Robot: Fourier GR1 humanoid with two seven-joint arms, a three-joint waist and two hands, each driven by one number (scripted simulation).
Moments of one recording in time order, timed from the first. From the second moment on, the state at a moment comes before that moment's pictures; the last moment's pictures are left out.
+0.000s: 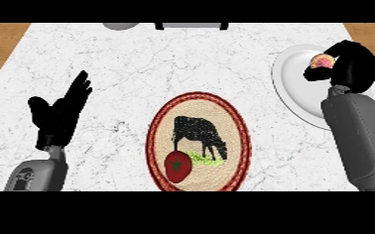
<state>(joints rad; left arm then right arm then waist) -0.15 0.22 0.07 -1.42 0.04 0.01 0.16 -0.61 -0.34 -0.12 -0.97 1.03 -0.46 0.66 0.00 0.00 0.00</state>
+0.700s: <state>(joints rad) -0.16 0.21 0.08 -1.42 0.04 0.00 0.18 -0.58 -0.37 -0.26 -0.90 0.74 -0.50 0.20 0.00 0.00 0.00</state>
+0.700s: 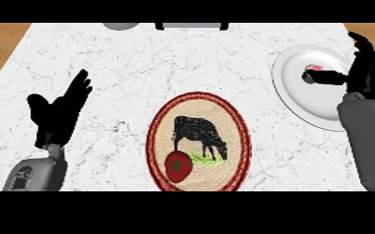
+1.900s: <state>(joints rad) -0.16 0.21 0.10 -1.42 0.02 -0.02 0.17 -0.32 -0.32 -0.44 -1.36 0.14 -0.24 0.04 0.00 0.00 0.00</state>
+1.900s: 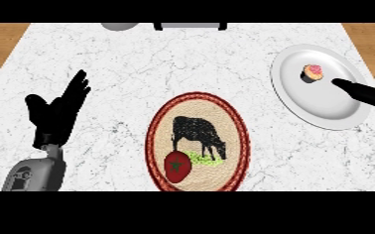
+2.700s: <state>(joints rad) -0.16 0.19 0.12 -1.43 0.01 -0.03 0.18 -0.13 -0.40 -0.51 -1.39 0.06 -0.18 -0.02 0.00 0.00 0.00</state>
